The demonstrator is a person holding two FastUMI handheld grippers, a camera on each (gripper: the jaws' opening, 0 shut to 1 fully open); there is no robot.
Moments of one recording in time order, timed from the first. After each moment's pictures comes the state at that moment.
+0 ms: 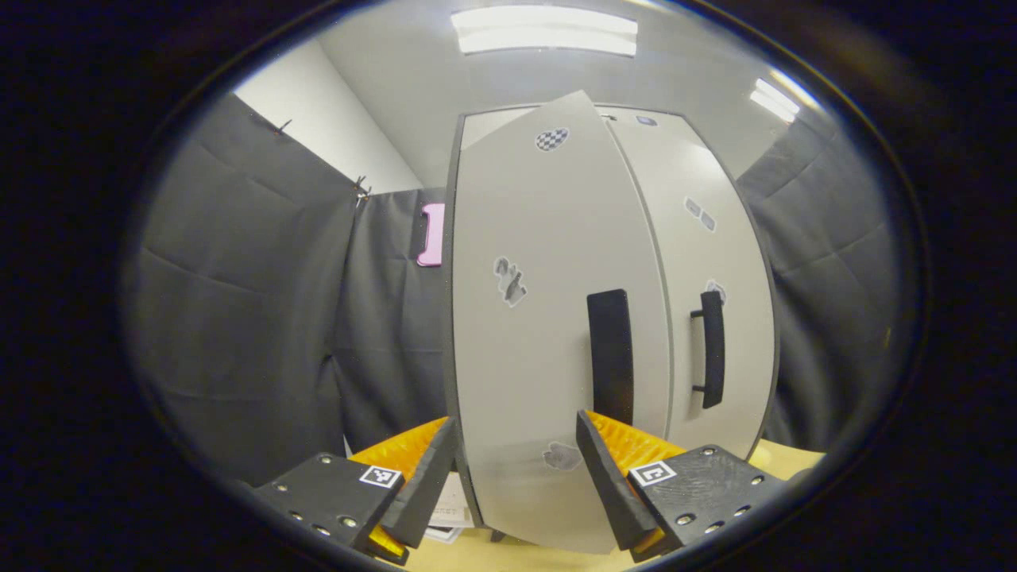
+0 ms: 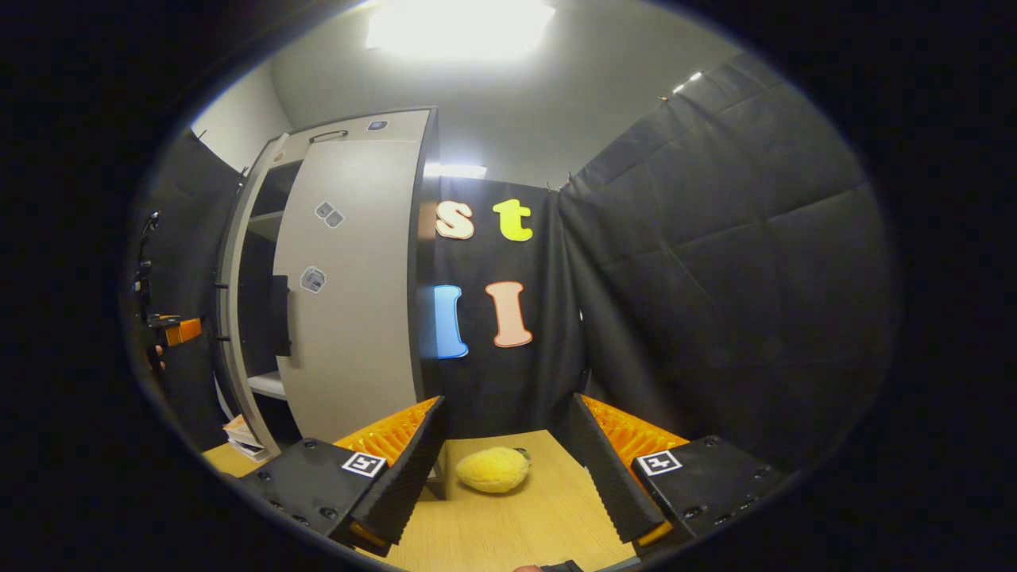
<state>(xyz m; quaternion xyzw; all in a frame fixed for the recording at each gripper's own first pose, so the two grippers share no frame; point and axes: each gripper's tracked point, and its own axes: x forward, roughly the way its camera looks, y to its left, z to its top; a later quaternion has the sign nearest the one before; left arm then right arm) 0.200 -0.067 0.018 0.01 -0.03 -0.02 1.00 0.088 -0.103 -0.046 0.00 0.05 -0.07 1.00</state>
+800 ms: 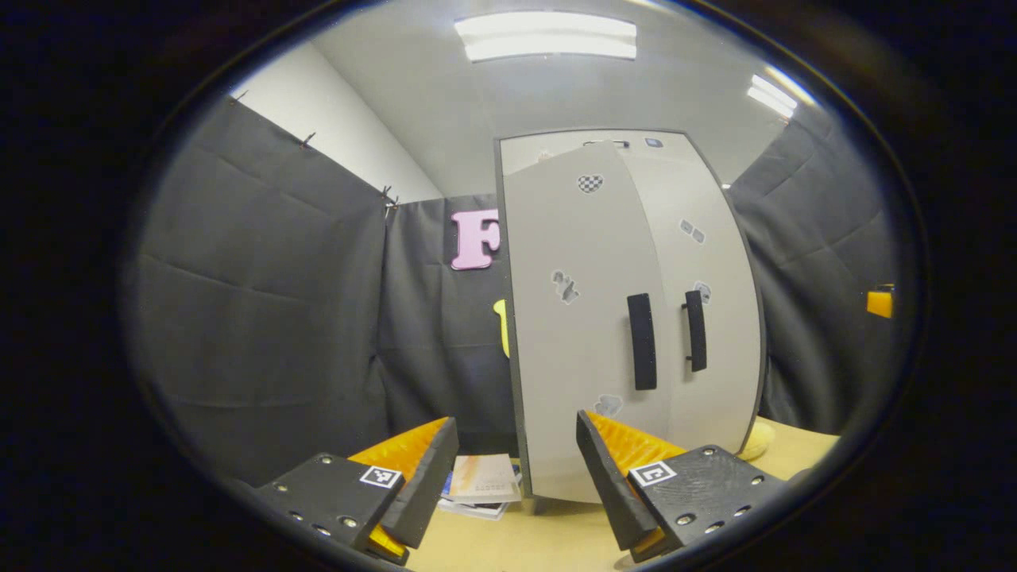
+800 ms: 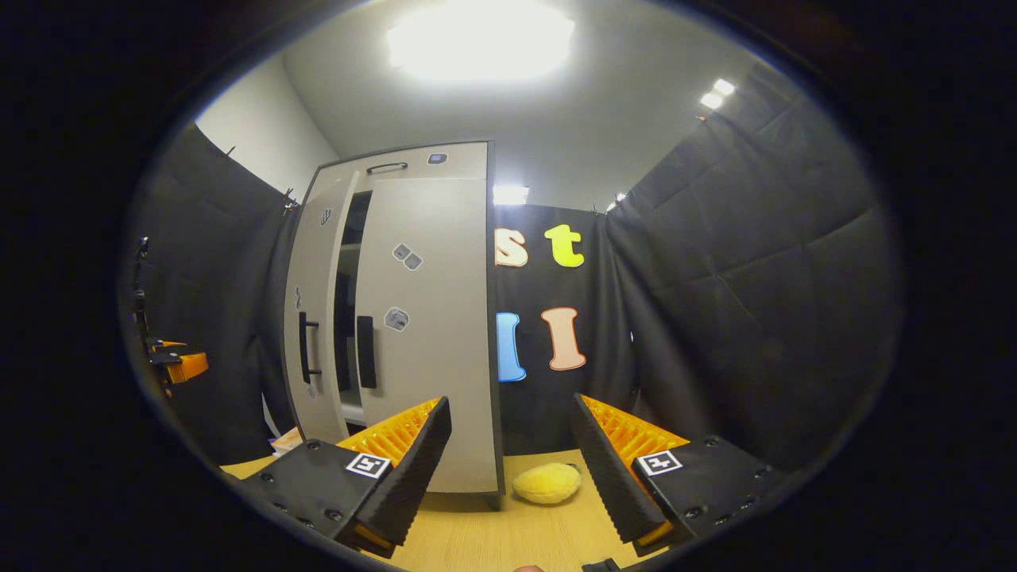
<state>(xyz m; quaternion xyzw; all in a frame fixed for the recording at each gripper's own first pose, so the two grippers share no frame) 0.076 0.018 0.023 0.03 -0.02 -0.01 1.00 0.054 -0.027 0.009 0.00 0.01 0.00 1.00</state>
